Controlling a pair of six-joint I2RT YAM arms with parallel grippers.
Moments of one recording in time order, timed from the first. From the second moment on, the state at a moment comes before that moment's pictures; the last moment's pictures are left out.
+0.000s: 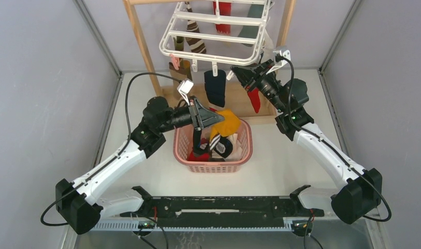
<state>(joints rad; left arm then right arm) -0.66 1.11 0.96 0.15 0.56 -0.73 0.48 1.24 1.10 0.48 -0.27 0.42</state>
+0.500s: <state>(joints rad) -0.66 1.03 0.87 0.11 0.56 -0.73 0.48 1.24 1.11 0.43 -0.27 0.42</state>
